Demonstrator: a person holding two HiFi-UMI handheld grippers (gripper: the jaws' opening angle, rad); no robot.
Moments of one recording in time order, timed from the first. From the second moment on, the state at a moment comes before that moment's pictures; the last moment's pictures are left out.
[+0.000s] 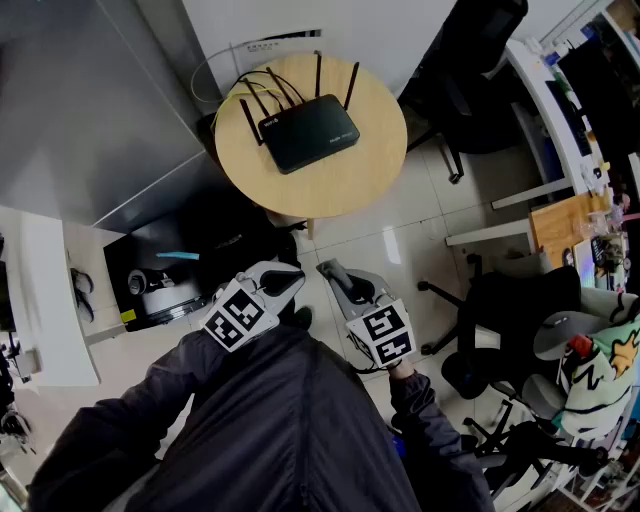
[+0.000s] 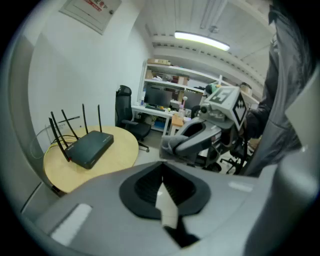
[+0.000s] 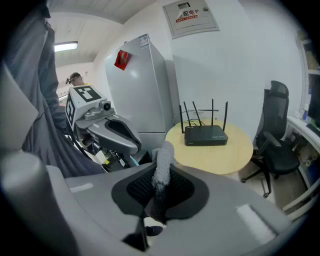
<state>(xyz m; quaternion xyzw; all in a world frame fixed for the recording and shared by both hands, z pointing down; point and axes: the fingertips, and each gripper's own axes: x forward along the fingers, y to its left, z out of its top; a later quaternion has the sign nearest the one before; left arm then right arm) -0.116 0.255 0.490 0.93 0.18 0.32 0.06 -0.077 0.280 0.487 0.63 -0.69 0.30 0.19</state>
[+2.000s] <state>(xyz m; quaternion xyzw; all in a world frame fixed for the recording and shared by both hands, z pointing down) -0.022 0.041 0.505 0.93 -0.11 0.29 0.18 0.024 0.013 0.645 0.22 -0.82 0.20 0.48</state>
